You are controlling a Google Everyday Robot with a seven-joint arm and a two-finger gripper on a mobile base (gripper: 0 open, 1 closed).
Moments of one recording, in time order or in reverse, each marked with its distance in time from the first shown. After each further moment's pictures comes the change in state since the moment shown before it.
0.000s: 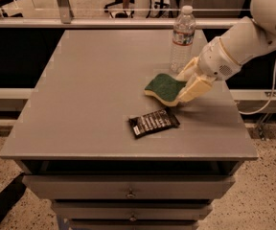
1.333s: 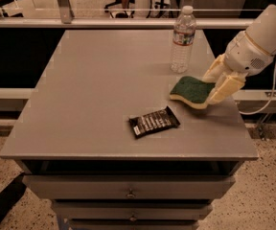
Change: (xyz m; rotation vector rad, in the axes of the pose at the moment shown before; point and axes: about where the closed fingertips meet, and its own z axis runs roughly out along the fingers) arm 0.054 0.009 -0.052 -0.071 0.164 -0.024
